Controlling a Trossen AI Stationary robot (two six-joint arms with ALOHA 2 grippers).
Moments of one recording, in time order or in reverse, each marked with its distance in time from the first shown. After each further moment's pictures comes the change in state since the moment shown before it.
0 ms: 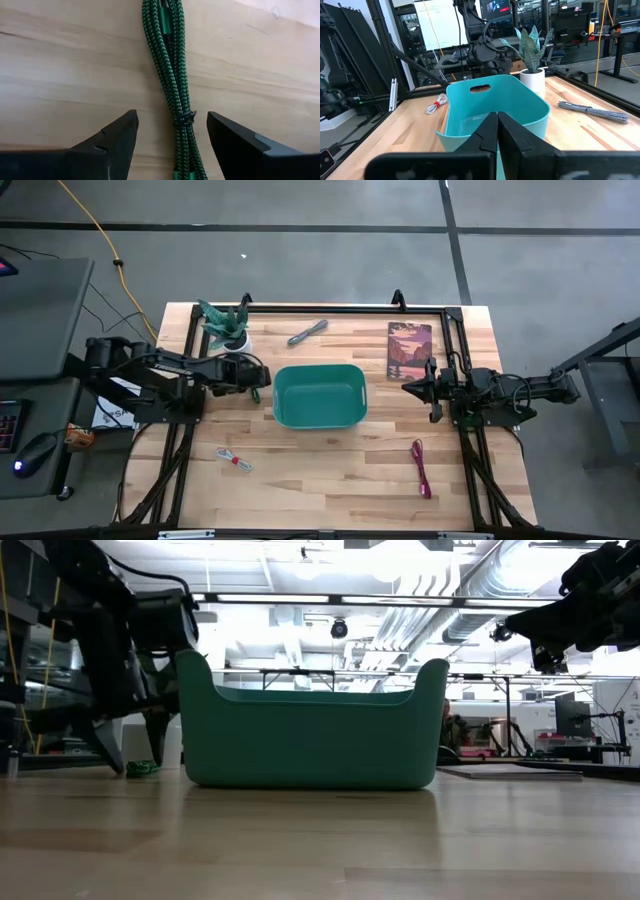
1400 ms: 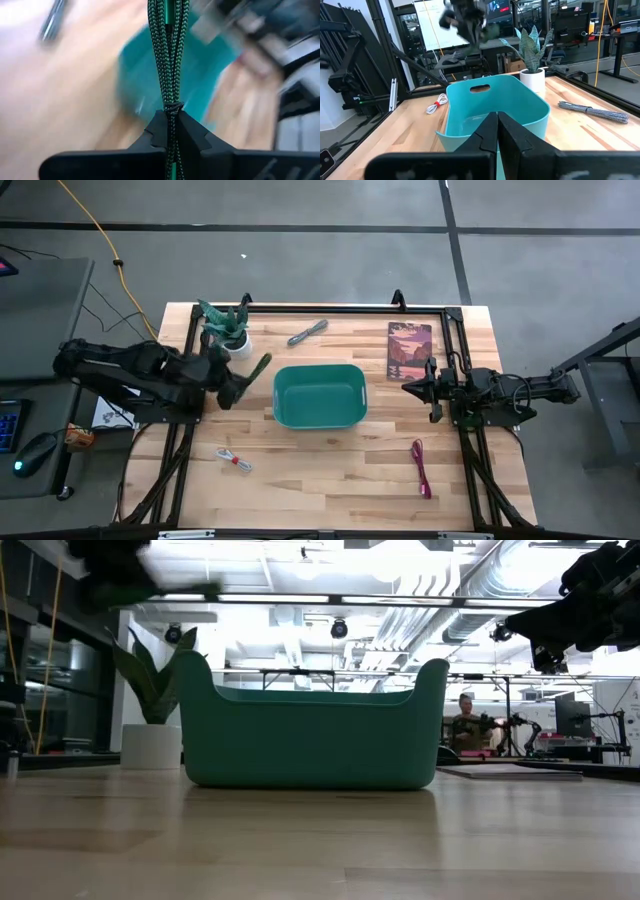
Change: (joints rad) left arm -0.296 -0.640 0.288 -0.204 0.048 0.831; right arm 0.000 0.000 0.000 0.000 0.000 0.000
